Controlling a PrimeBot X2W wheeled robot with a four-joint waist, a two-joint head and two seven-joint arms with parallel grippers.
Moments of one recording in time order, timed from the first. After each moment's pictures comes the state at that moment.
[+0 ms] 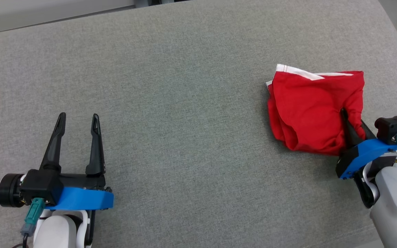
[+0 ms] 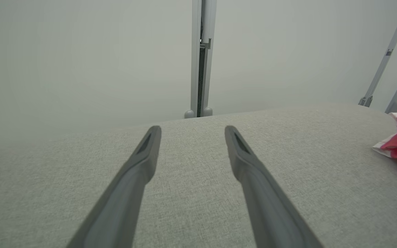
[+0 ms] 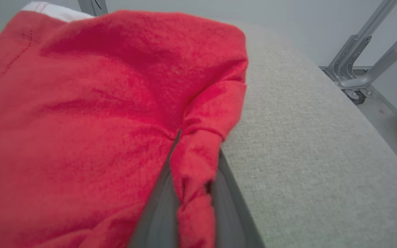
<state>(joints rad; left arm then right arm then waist) -0.26 0.05 -0.02 0.12 -0.05 -0.03 -0.26 -0.61 -0.32 0.19 0.86 0.27 0.13 -0.26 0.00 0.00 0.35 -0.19</state>
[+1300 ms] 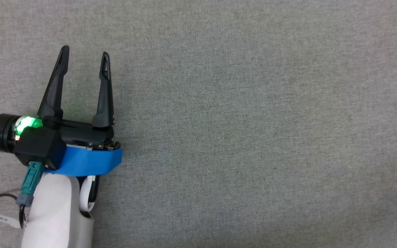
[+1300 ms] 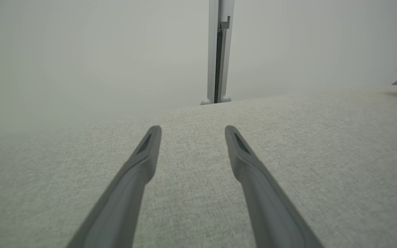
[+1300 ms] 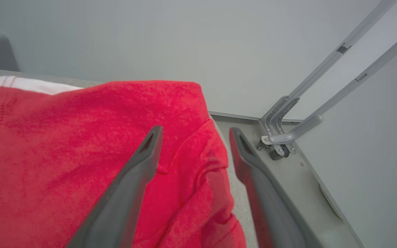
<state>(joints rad) -0.47 0.06 -0.09 0.04 -0.01 -0.05 -0.27 -1.14 -0.71 0.08 1.03 0.20 0.13 -0.17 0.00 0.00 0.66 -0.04</state>
